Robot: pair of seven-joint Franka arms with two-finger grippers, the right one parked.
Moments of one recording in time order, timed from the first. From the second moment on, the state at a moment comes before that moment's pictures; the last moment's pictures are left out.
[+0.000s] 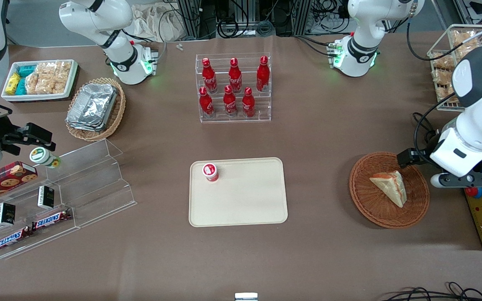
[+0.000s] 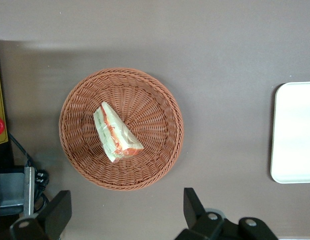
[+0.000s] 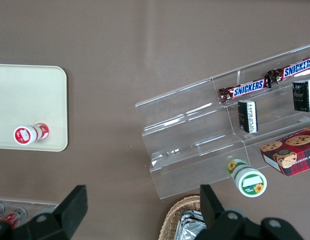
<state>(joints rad) -0.03 0.22 -0.07 -1.54 0.03 1.77 -0.11</state>
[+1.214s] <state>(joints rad) 0.03 0.34 -0.05 -1.62 0.03 1.87 -0.27</state>
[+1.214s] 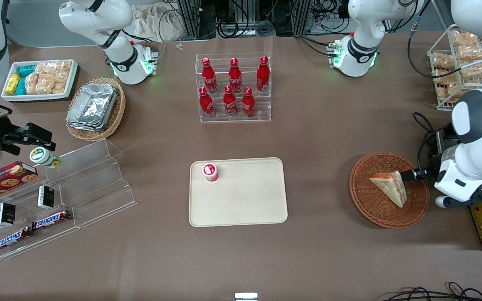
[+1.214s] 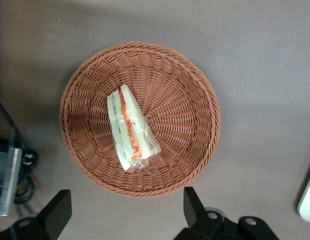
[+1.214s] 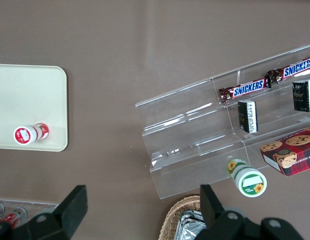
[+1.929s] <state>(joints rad) 0.05 0.41 -0.05 -1.81 0.03 2.17 -0.60</state>
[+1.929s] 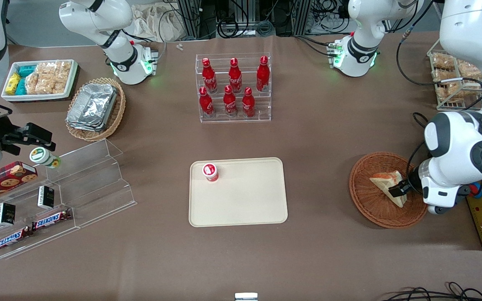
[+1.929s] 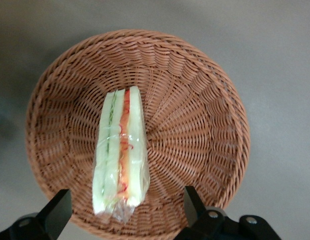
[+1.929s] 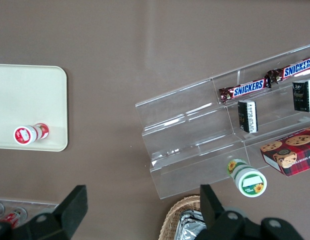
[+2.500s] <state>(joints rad) 0.05 0.41 -0.04 -1.93 0.03 2.32 -0.61</state>
